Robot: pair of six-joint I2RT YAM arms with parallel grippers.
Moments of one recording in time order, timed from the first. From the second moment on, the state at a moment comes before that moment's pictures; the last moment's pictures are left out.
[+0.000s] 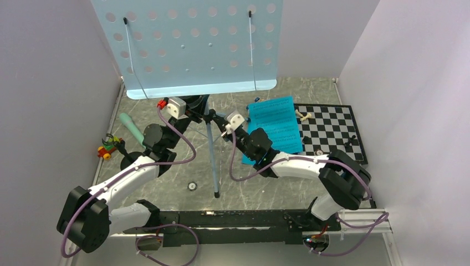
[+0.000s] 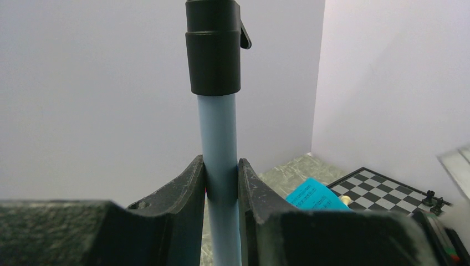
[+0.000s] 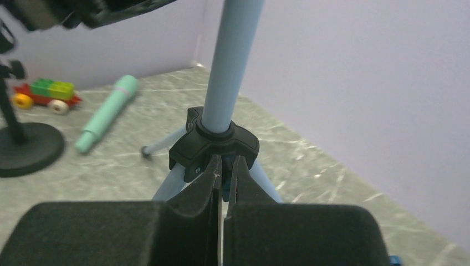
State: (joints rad) left arm -0.53 1.13 0.65 0.99 0.09 -0.01; right arm 0.92 1.53 0.77 0.95 0.11 -0.19
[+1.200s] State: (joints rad) left arm -0.54 1.19 0.53 1.26 0.02 -0.08; right arm 0.85 1.08 0.59 0.41 0.20 0.26
